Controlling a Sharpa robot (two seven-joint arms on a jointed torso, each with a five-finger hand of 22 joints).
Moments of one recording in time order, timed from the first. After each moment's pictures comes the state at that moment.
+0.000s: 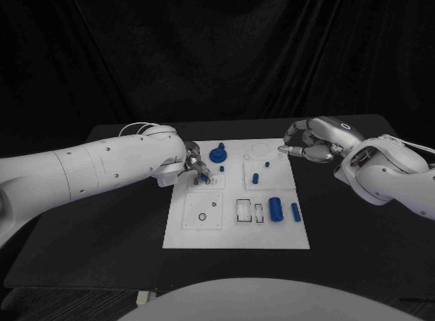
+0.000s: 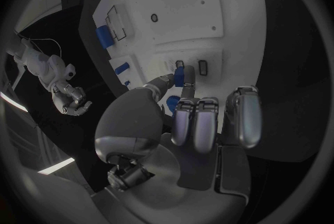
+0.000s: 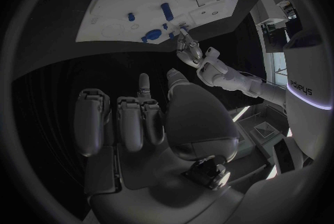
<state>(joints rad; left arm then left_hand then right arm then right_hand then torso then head) 1.27 -0.53 -0.21 1.20 -0.97 0.10 -0.55 1.06 0.01 0.39 0.05 0.38 1.09 0.04 0.19 0.81 1.47 -0.02 1.56 1.31 1.47 -0.06 1.56 1.31 0.05 1.40 0.05 1.40 1.31 1.26 -0.96 -0.21 1.57 -1.42 -0.53 0.01 1.20 0.02 -0.02 0.27 0.32 0.67 0.09 0.61 0.37 1.47 0.00 1.57 1.31 1.47 -0.06 1.54 1.31 0.04 1.47 0.04 1.42 1.31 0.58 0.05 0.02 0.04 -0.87</state>
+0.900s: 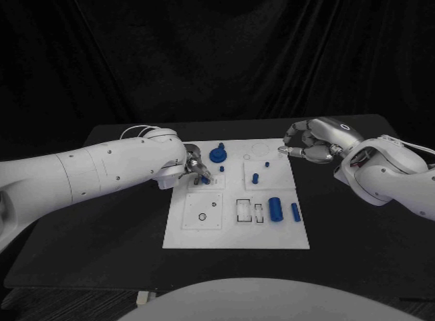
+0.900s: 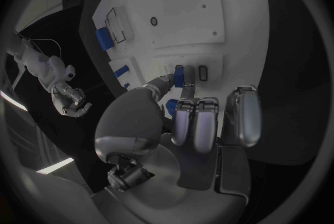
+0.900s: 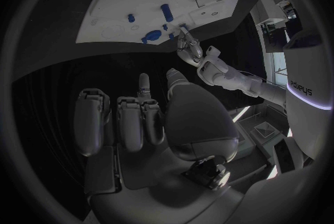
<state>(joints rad) 1.25 -0.53 -0.21 1.20 -0.97 0.10 -0.55 1.06 0.01 0.40 0.05 0.38 1.09 0.05 0.19 0.82 1.47 -0.02 1.56 1.31 1.47 -0.06 1.56 1.31 0.05 1.39 0.05 1.40 1.31 1.25 -0.96 -0.21 1.57 -1.42 -0.53 0.01 1.20 0.01 -0.02 0.27 0.32 0.67 0.09 0.61 0.37 1.47 0.00 1.57 1.31 1.47 -0.06 1.54 1.31 0.04 1.47 0.04 1.42 1.31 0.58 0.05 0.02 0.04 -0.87</state>
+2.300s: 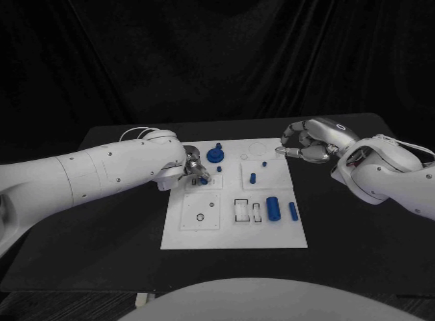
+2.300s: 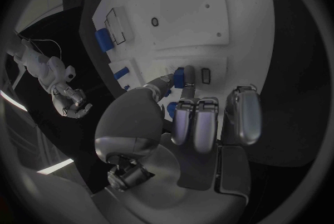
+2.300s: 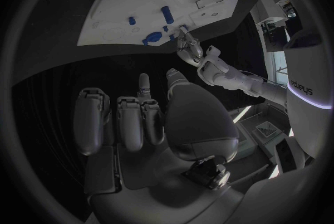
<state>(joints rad) 1.24 -0.51 -0.21 1.18 -0.97 0.12 -0.54 1.05 0.02 0.40 0.06 0.30 1.09 0.05 0.18 0.83 1.47 -0.02 1.55 1.31 1.47 -0.06 1.56 1.31 0.05 1.38 0.05 1.38 1.31 1.25 -0.96 -0.21 1.56 -1.41 -0.52 0.01 1.20 0.02 -0.02 0.27 0.32 0.67 0.09 0.61 0.37 1.47 0.01 1.57 1.31 1.47 -0.06 1.53 1.31 0.04 1.46 0.05 1.41 1.31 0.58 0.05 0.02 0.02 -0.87</state>
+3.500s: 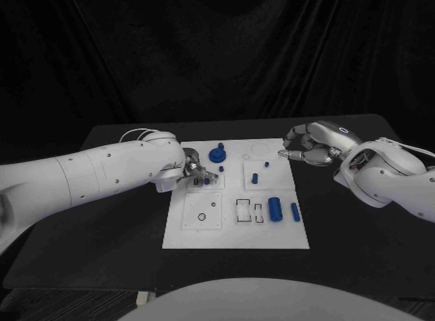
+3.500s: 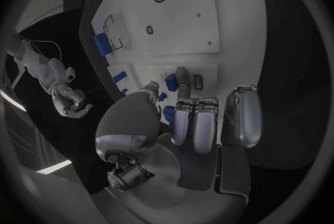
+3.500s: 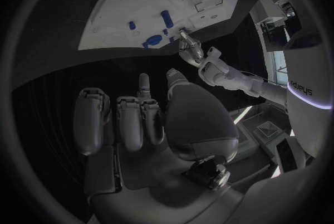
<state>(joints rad) 1.24 -0.53 -0.21 1.20 -0.97 0.13 -0.54 0.90 0.02 0.07 0.28 0.05 1.09 0.03 0.36 1.10 1.47 -0.04 1.57 1.31 1.47 -0.07 1.56 1.31 0.05 1.42 0.04 1.39 1.31 1.24 -0.96 -0.21 1.56 -1.41 -0.51 0.01 1.20 0.02 -0.02 0.28 0.33 0.67 0.09 0.61 0.37 1.47 0.01 1.57 1.31 1.46 -0.06 1.53 1.31 0.04 1.46 0.05 1.41 1.31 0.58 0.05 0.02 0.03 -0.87</state>
